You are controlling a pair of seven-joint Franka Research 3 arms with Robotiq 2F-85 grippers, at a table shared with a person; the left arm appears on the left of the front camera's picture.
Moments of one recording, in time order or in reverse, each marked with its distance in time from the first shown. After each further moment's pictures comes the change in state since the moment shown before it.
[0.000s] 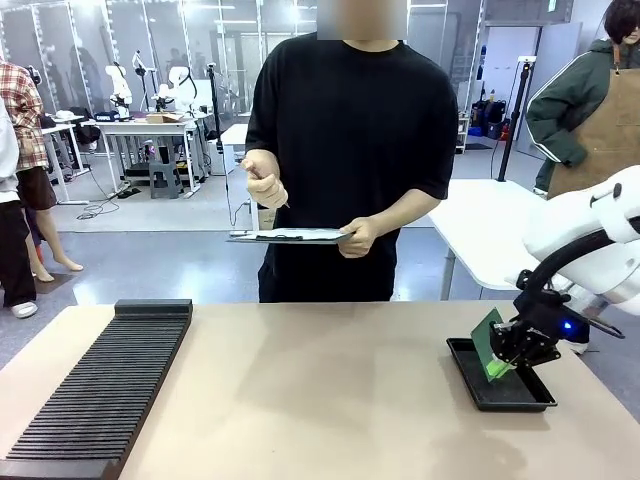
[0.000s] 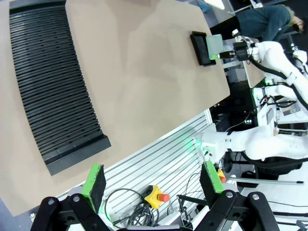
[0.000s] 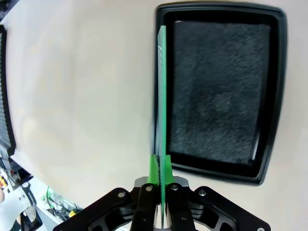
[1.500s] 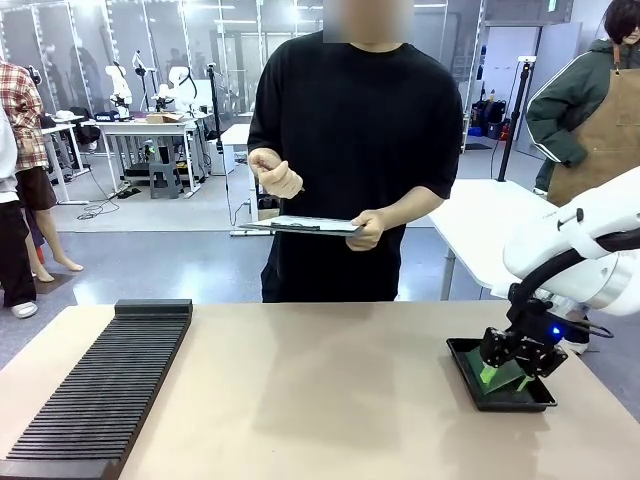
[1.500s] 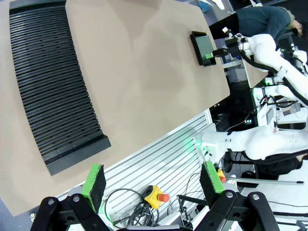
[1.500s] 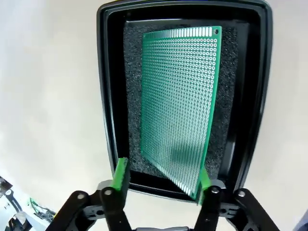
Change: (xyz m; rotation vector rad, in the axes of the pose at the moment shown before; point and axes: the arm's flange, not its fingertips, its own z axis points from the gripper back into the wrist) left arm 0.000 0.000 0.000 0.000 0.000 0.000; right arm 0.023 -0.009 -0.026 -0.141 0.090 -0.014
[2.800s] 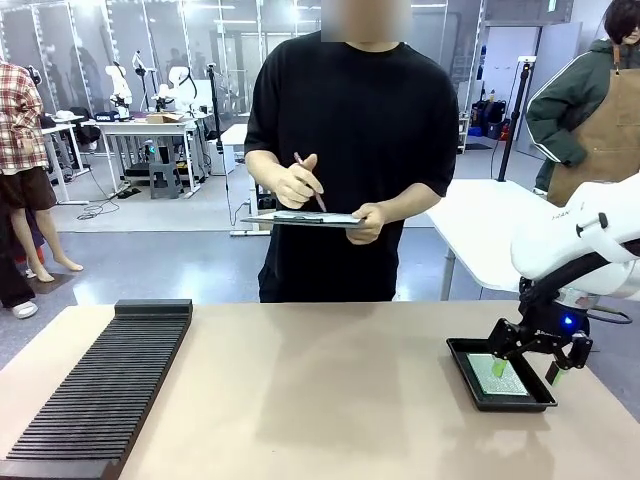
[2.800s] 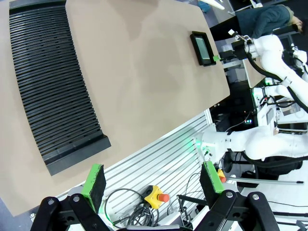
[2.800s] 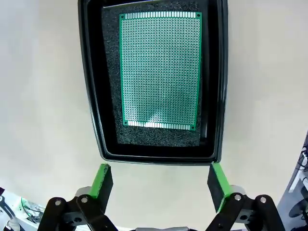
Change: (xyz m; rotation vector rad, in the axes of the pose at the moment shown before) left arm 0.000 0.000 0.000 0.000 0.000 0.000; right arm -0.019 0.009 0.028 -0.130 0.020 -0.043
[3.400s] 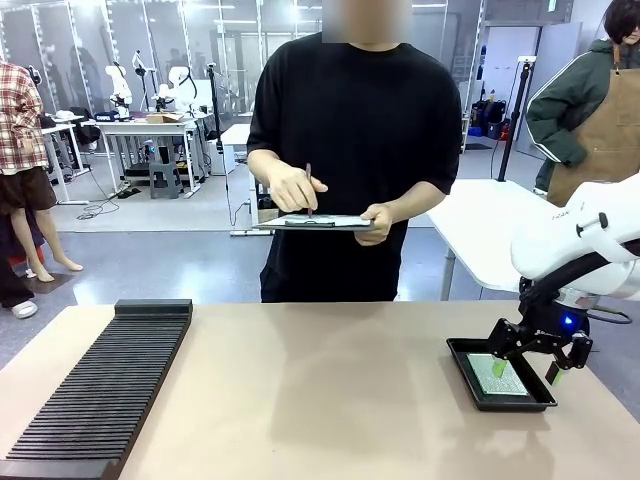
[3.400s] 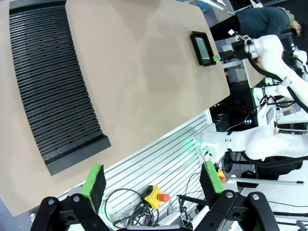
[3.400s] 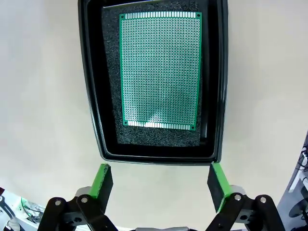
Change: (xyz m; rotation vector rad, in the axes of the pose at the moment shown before) left arm 0.000 0.000 0.000 0.000 0.000 0.000; right arm 0.000 0.000 0.000 0.000 0.000 0.000
